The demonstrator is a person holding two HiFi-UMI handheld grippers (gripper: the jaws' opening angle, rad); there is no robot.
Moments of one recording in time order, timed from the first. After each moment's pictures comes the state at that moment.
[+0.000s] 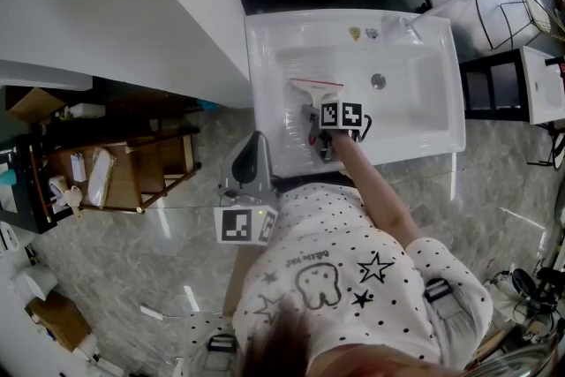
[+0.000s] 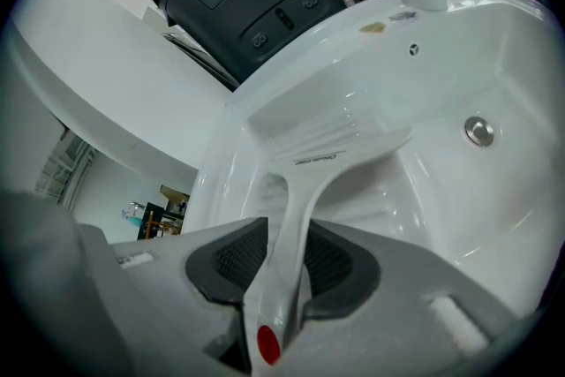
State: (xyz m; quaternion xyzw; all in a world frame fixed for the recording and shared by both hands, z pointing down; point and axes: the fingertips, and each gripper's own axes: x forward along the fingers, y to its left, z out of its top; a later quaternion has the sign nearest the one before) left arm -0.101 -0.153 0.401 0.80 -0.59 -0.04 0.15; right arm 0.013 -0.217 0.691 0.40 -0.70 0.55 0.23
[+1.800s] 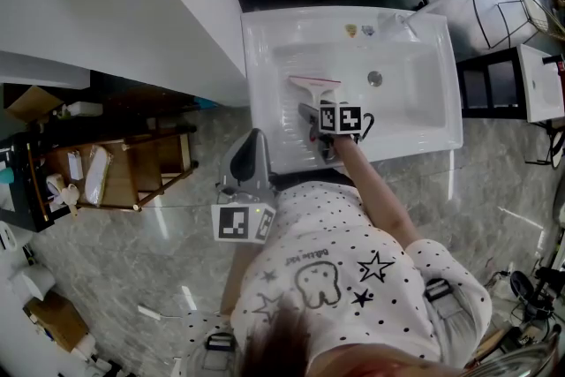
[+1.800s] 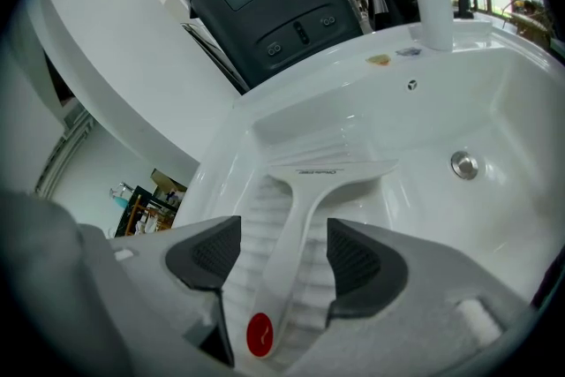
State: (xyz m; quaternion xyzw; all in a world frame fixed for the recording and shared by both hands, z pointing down) left arm -0.095 -0.146 0.400 0.80 -0.58 -0.05 0.15; right arm 0.033 -0.213 0.681 0.42 -0.72 0.48 0.26
